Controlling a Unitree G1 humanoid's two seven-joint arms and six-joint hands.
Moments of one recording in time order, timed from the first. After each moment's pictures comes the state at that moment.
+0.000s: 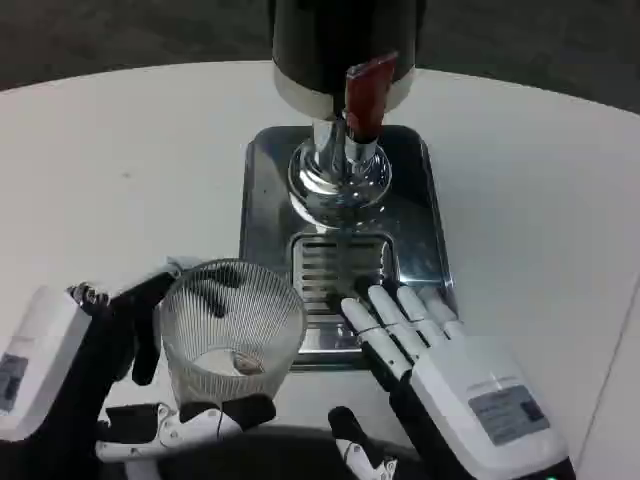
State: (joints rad) left arm 0.07 0.41 0.18 -0.01 0.48 -0.79 0.19; right arm 0.17 -0.25 0.36 -0.48 -1.11 -0.06 -0.06
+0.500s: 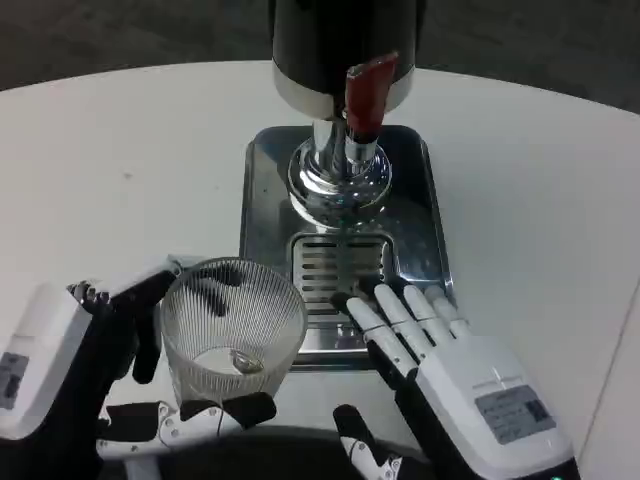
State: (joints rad) left arm 0.06 0.41 0.18 -0.01 0.48 -0.79 0.19; right arm 0.17 -0.24 0.35 -0.48 -1.11 -0.06 -0.06
